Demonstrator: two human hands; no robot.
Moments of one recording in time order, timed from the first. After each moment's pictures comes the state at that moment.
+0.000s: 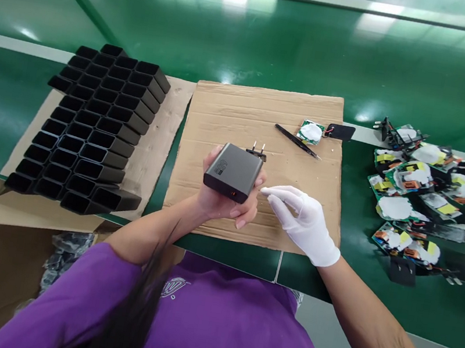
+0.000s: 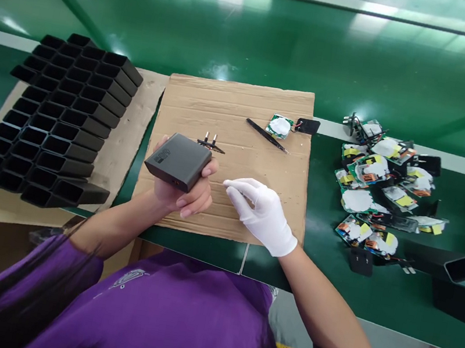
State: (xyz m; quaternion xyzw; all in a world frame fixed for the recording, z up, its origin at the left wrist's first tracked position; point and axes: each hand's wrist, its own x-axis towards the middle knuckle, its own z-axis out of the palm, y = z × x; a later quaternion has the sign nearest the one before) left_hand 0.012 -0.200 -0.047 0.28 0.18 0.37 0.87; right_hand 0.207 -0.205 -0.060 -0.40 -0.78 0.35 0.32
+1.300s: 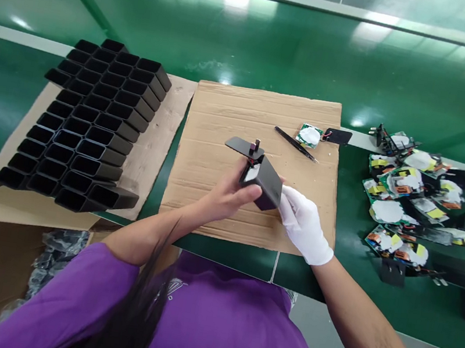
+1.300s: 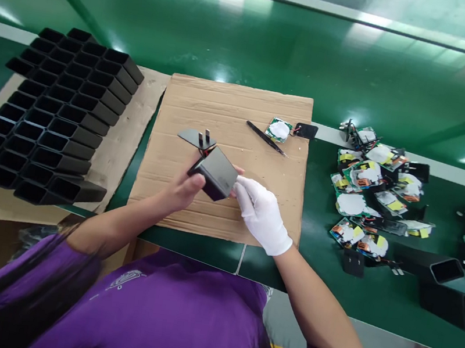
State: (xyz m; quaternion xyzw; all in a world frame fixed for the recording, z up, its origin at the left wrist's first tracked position) left_hand 0.020 -0.206 -0.063 0.51 0.35 0.48 0.62; right_hand 0.210 -0.204 -0.063 -0.42 -0.76 0.38 0.32
